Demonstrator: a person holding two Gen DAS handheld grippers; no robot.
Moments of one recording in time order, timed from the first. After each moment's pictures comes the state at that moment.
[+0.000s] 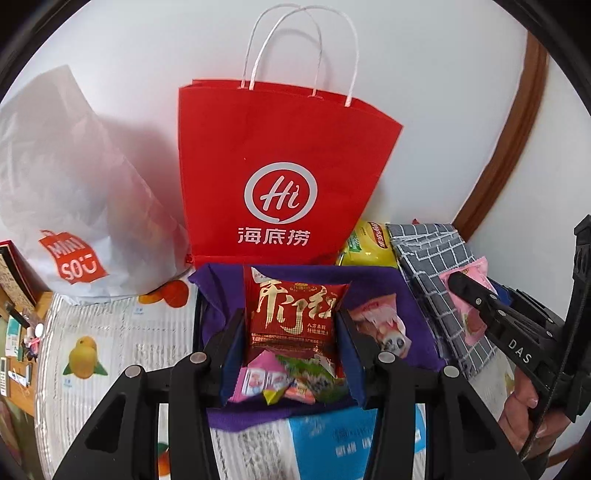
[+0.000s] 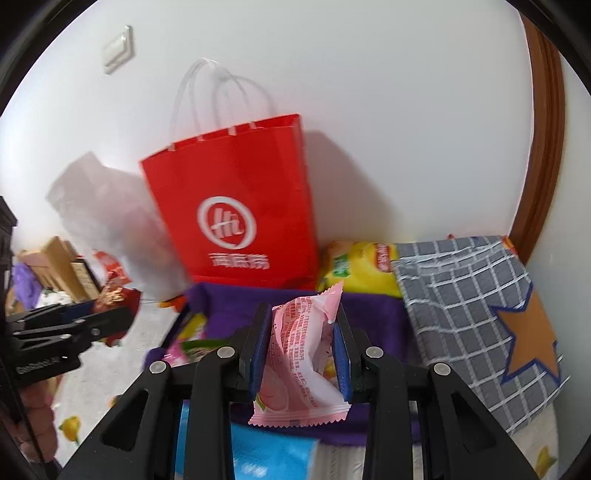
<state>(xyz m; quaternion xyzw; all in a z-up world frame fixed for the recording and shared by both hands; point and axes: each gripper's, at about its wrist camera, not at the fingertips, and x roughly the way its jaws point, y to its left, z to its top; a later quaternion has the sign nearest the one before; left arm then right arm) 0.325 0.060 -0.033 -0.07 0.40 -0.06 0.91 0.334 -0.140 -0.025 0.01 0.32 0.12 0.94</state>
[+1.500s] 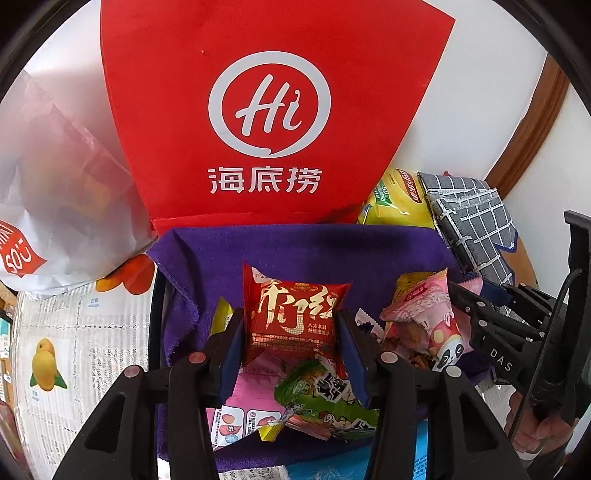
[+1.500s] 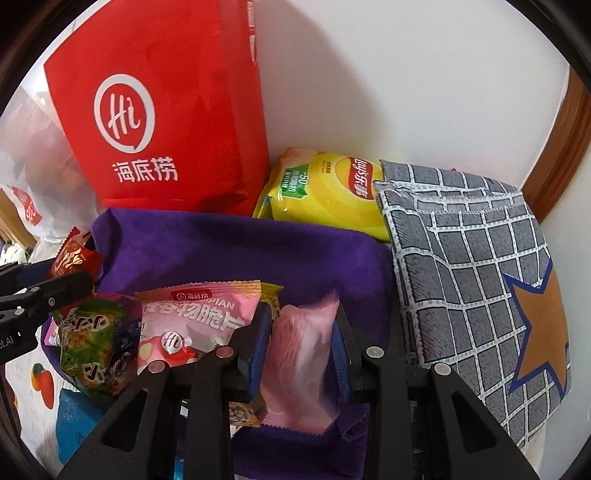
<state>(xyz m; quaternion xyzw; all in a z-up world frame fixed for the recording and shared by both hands) 0.385 0.034 -0.112 -0.04 0.47 -0.06 0.88 0.410 -0.145 -0.122 -0.06 0.44 0.09 0.89</state>
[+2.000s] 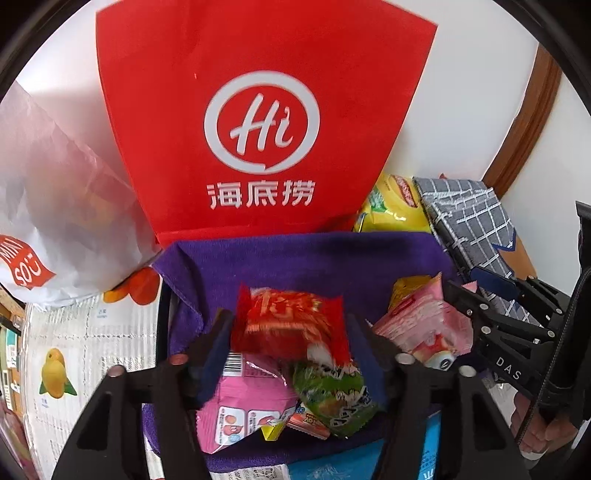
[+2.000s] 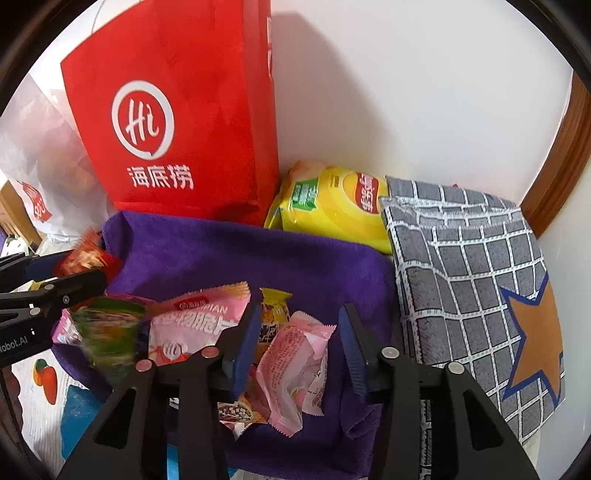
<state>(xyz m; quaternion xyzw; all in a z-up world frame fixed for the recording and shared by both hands) 0.379 0.029 -0.098 -0.03 0.45 -0.05 0.89 0.399 -0.141 -0.105 -0.06 0.42 0.10 0.90</state>
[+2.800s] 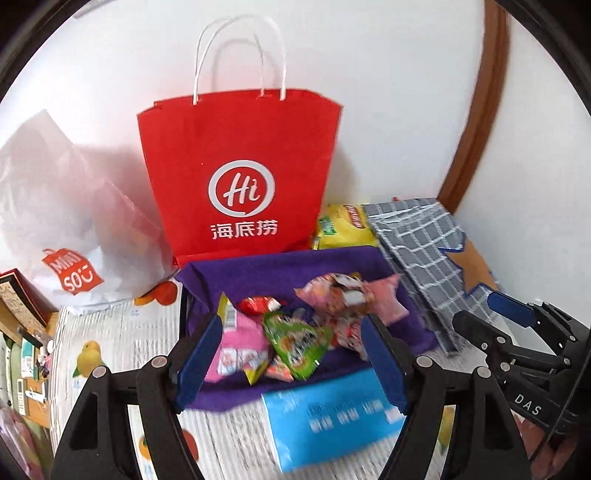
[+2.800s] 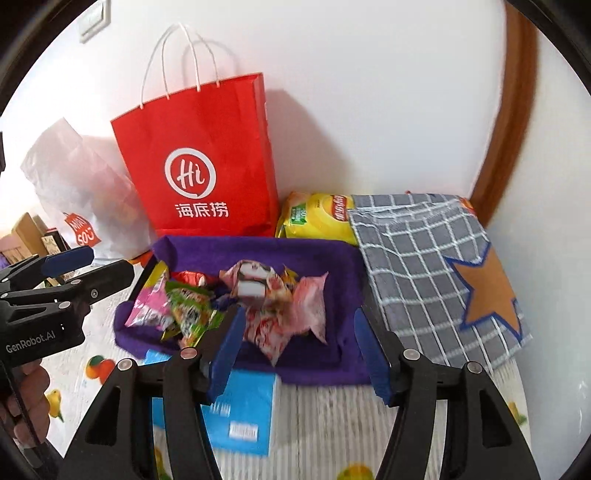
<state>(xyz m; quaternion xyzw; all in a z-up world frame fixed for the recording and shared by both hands) 0.274 0.013 -0.018 -0.01 0.39 -0.08 0.92 0.267 -0.159 -0.025 -0.01 0.38 0.06 0.92</state>
